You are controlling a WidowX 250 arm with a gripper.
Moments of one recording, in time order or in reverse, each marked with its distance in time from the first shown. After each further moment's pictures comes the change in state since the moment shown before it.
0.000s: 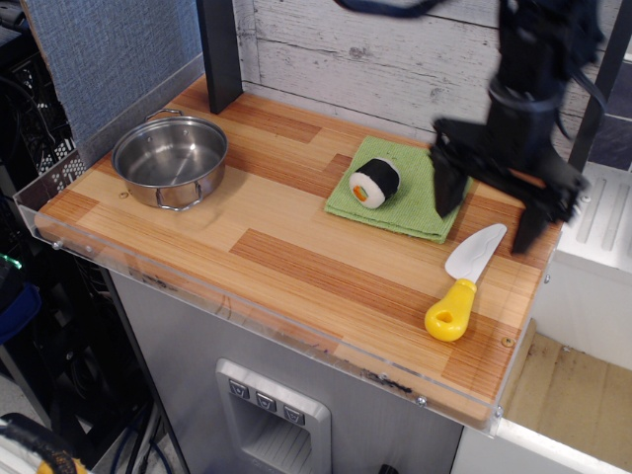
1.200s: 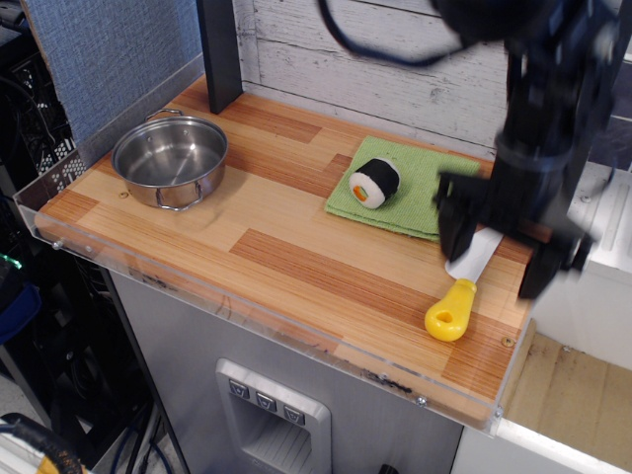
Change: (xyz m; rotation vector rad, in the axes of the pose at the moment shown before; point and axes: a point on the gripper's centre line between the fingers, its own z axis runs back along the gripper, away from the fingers) arm -0.018 -0.012 0.007 -0.026 -0.019 -0.001
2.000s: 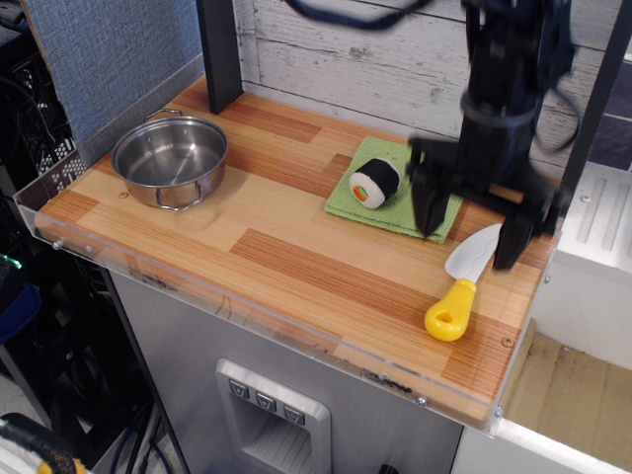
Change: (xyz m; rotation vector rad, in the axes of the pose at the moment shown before) arm -0.003 0.022 -0.010 -0.007 0.050 0.056
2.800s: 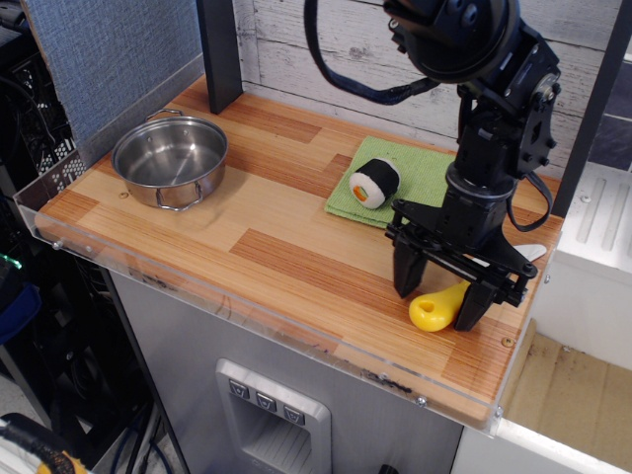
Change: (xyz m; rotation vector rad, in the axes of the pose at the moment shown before) arm -0.017 0.006 -0.039 0.066 0.119 -0.028
